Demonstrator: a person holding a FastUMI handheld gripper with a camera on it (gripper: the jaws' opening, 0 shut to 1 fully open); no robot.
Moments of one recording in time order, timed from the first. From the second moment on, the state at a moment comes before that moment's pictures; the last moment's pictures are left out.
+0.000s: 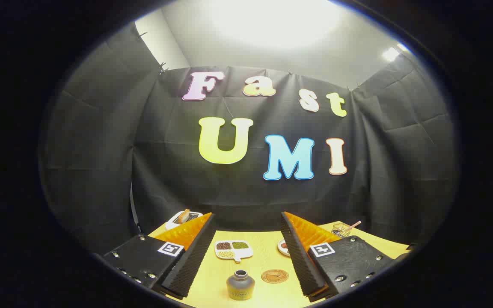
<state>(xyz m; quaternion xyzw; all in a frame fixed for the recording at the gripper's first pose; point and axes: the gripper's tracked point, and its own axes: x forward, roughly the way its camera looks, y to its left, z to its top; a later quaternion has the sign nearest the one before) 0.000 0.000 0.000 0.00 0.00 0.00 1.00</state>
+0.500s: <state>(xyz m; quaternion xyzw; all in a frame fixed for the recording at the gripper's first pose) 0.002 -0.007 -0.002 0.01 -0.01 -0.01 1.00</state>
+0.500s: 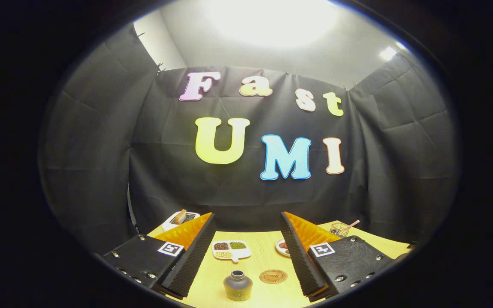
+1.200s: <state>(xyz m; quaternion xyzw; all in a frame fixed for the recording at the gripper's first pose) 0.029 -0.002 -0.076 -0.04 0.00 -0.01 1.00</state>
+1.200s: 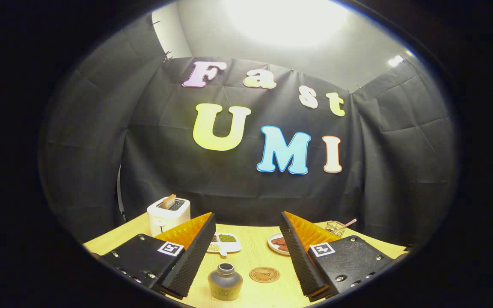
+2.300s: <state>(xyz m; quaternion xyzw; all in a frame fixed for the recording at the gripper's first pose) 0.057 0.024 -0.244 -0.04 0.07 0.04 1.00</state>
